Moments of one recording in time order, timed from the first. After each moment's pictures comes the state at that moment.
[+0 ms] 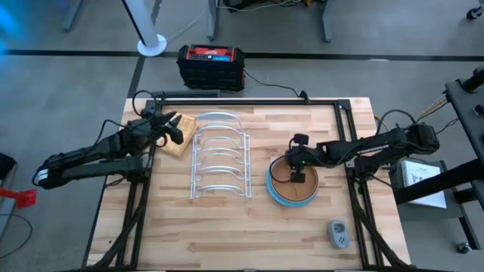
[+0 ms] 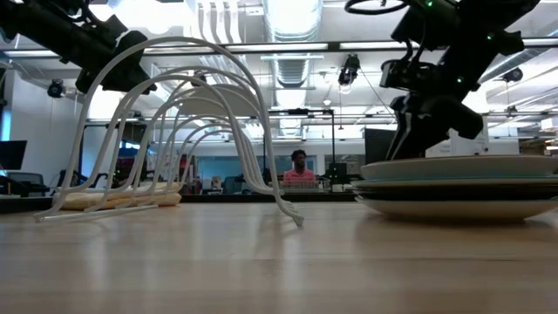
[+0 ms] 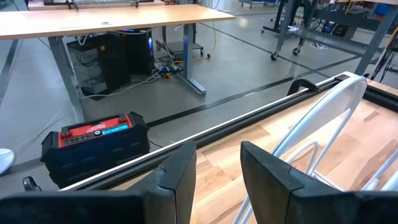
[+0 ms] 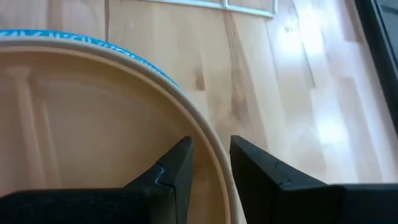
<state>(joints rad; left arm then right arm) 0.34 0.51 0.47 -0.27 -0.59 -0.24 0.02 1.28 0.62 -0.31 0.32 -0.10</state>
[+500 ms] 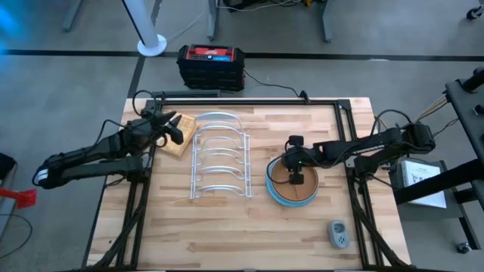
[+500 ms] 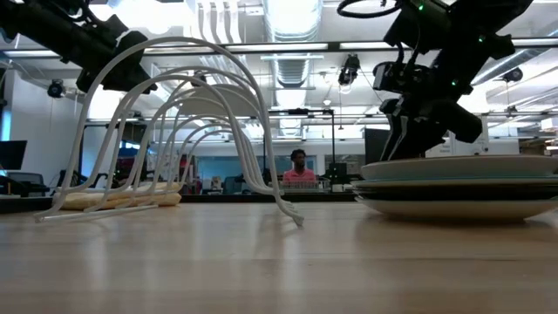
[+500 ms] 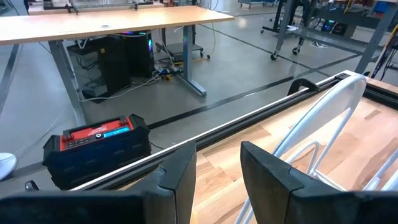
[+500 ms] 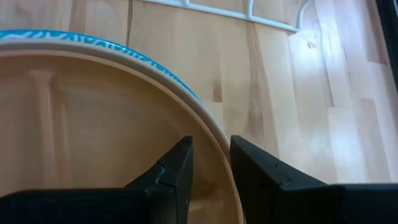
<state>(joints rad) 0.34 0.51 0.47 -0.26 -0.59 -0.22 0.02 1.34 0.65 -0.28 0.26 -0.18</state>
